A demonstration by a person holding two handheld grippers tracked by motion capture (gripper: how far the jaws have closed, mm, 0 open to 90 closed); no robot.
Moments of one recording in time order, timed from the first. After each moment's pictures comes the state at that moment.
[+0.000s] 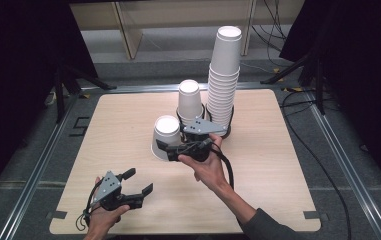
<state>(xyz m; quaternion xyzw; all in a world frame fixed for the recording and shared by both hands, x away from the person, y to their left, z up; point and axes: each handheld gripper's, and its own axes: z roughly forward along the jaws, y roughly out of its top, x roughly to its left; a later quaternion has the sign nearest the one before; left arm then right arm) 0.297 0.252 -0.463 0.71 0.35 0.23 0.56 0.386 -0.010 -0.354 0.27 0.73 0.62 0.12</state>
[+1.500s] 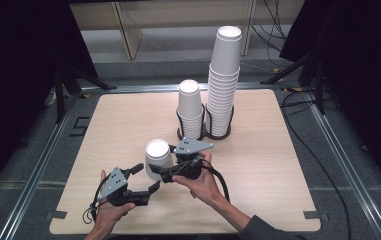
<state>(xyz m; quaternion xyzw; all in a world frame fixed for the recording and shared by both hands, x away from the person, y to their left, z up) 0.309 0.236 -0.464 0.70 0.30 0.22 0.61 0.367 0.009 -0.399 0.22 0.77 0.60 0.08</state>
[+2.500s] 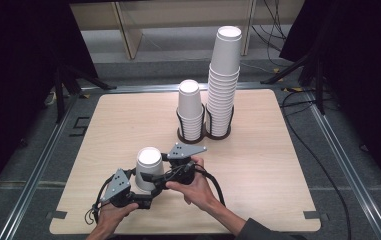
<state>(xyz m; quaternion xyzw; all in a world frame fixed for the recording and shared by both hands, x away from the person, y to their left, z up) 0.304 0.231 -0.461 0.72 0.29 0.23 0.59 0.359 0.024 -0.407 0.21 0.76 0.61 0.01</state>
